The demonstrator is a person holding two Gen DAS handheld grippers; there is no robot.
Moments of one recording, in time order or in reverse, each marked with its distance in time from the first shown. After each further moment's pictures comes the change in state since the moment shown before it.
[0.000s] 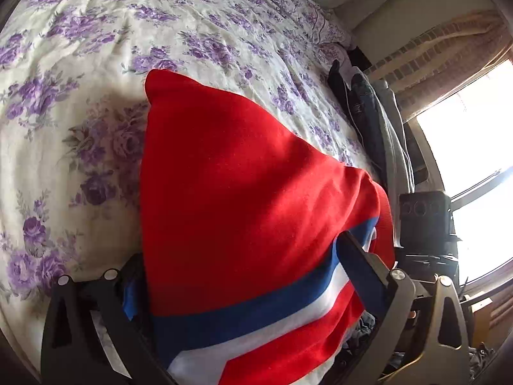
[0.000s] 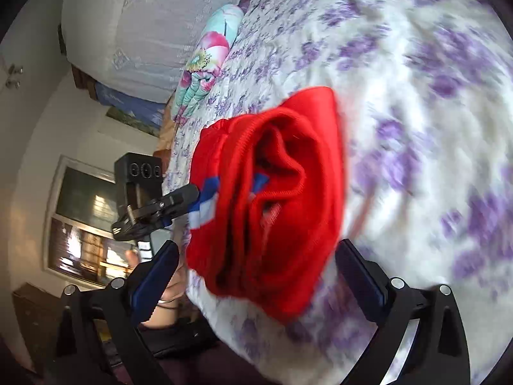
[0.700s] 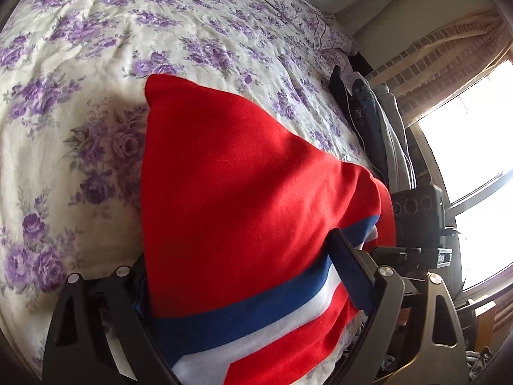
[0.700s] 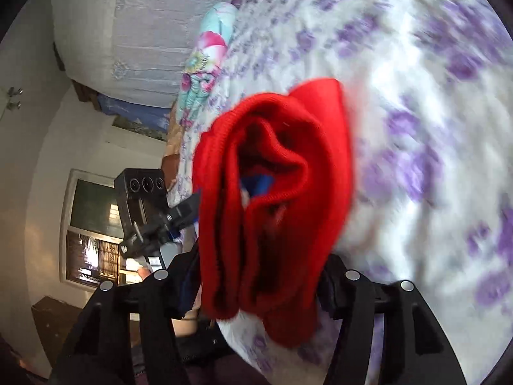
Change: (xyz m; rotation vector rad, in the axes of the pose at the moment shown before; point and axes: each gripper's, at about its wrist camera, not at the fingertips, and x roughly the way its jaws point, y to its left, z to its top) left arm -0.001 -0.002 -0.004 0.005 -0.038 0.021; right arm 0.009 -0.007 0.006 0.067 0.005 0.085
